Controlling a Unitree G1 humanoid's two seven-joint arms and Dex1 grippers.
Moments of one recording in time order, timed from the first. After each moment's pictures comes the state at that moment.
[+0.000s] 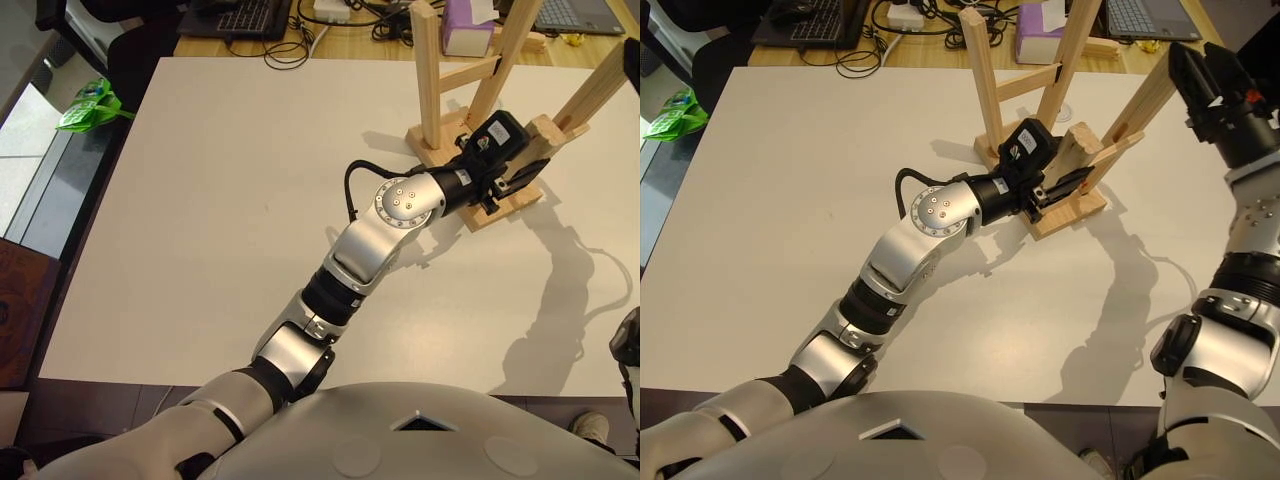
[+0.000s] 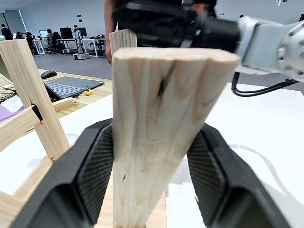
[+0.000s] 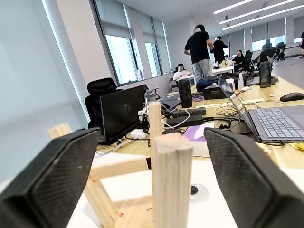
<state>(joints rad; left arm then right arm) -0.51 -0.18 -0.50 0.04 -0.10 0.44 -0.38 -0.54 -0.66 -0.39 0.55 0.60 0.30 0.83</state>
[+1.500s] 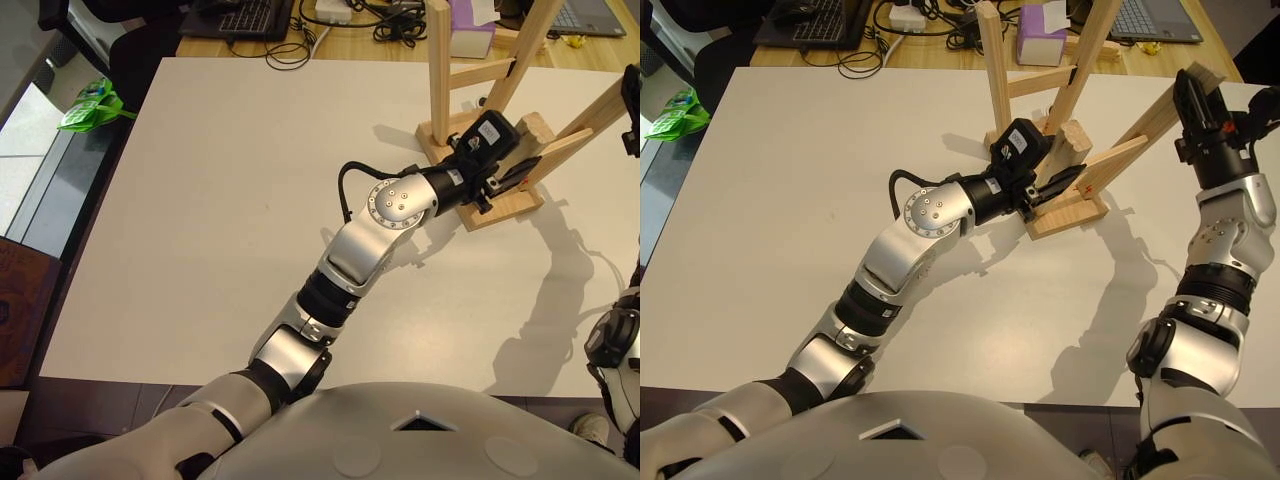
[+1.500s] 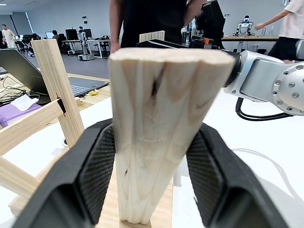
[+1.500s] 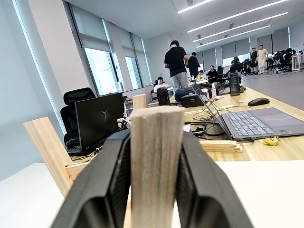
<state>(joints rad) -0.48 -0.16 -0.48 0.01 -0.09 0.44 -0.37 -0.48 -0.57 -0.48 0.63 0.57 0.09 0.81</state>
